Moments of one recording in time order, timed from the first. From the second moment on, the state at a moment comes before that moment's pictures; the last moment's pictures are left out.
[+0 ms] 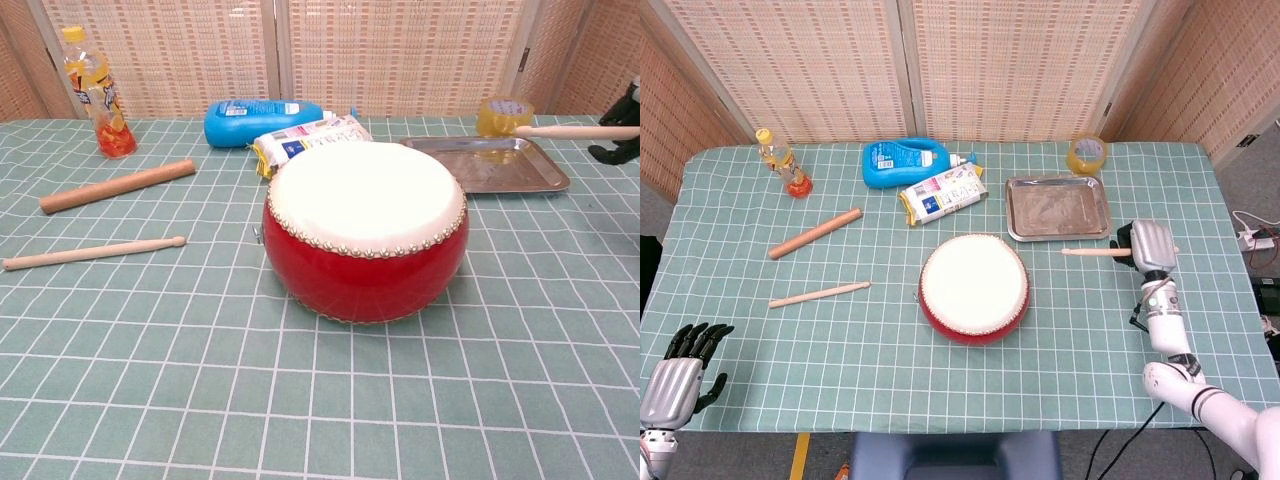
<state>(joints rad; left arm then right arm) -0.06 -1.19 0.01 -1.55 1.54 1.47 0.01 0.65 -1.61 0.29 -0.90 -1.08 0.93 0.08</state>
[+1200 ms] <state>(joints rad) -0.04 -1.18 0.01 -1.57 1.48 1.46 0.05 1.01 -1.93 0.34 -0.23 -1.14 0.51 0.21</state>
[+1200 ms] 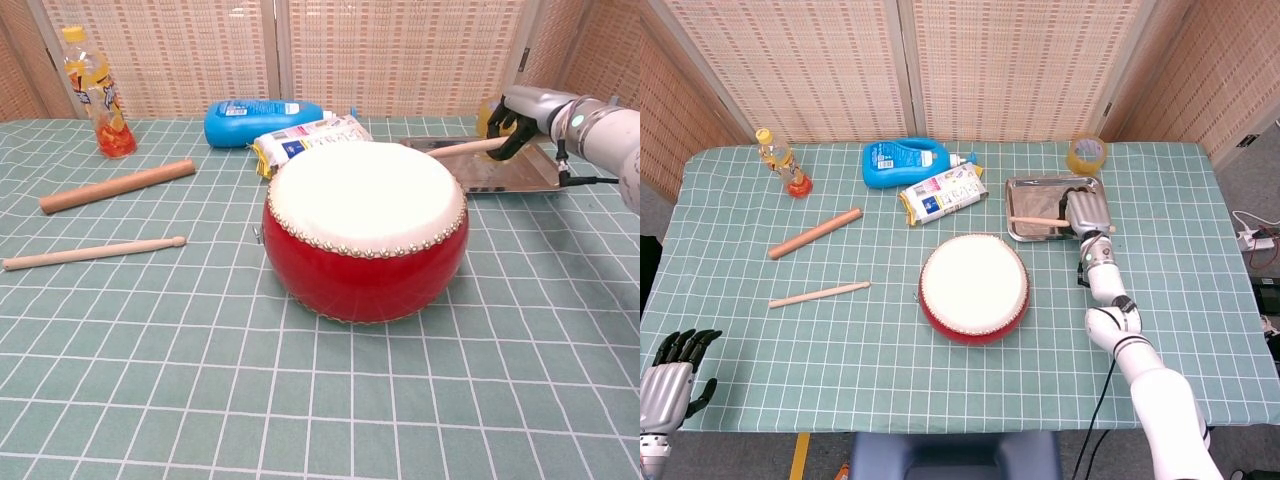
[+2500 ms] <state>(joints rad) -0.06 -1.18 0.00 -1.55 1.52 1.46 0.01 0.71 -1.50 0.29 -1.04 -1.20 0.94 0.07</state>
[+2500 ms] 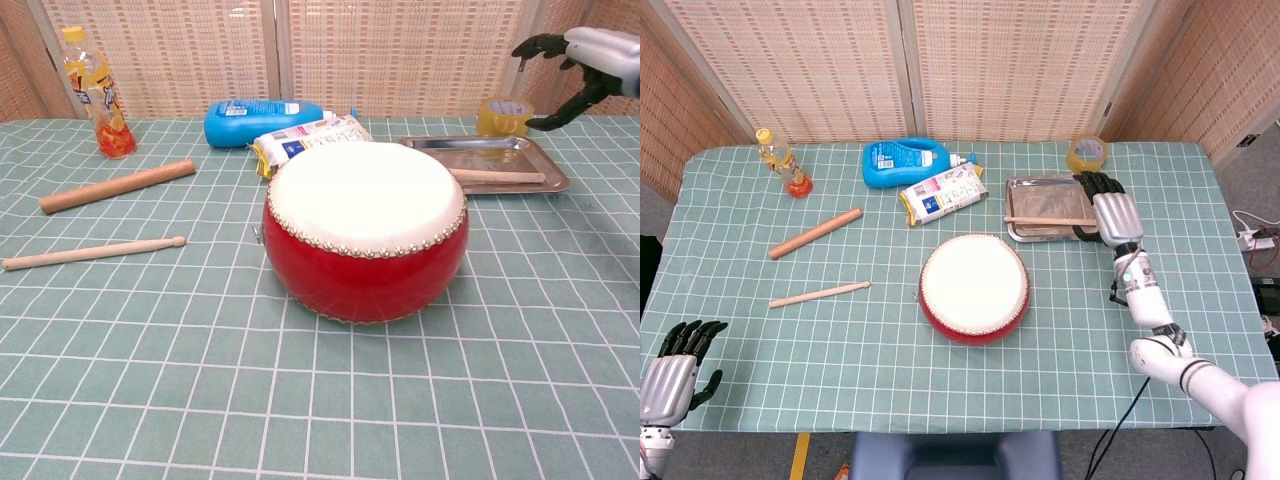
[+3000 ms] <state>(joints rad) -0.07 -1.18 -0.01 -1.58 1.54 1.48 0.03 0.19 -1.11 0.06 -1.65 -1.35 1.46 -0.01</state>
